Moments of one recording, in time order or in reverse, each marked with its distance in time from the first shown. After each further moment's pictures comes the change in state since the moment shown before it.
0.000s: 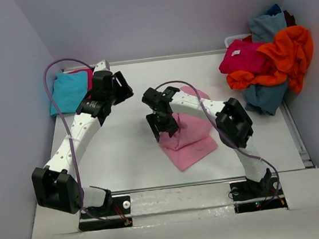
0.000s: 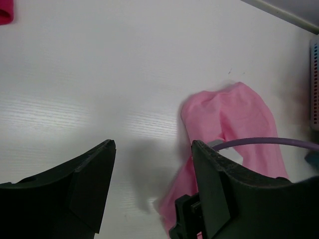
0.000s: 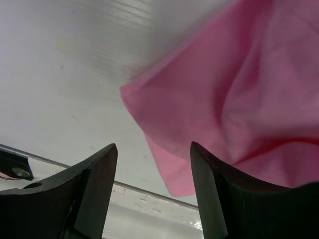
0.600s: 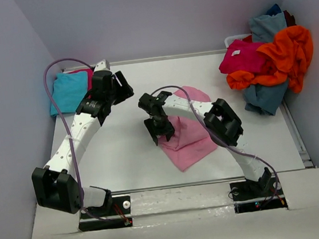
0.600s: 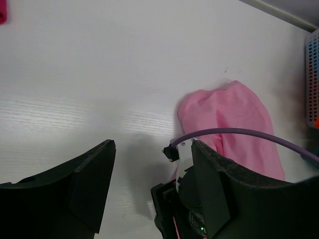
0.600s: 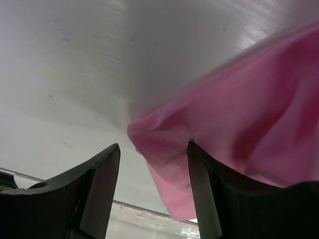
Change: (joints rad) left arm 0.002 0.000 0.000 0.009 0.025 0.000; right arm 0.030 0.146 0.091 0.006 -0.011 -0.031
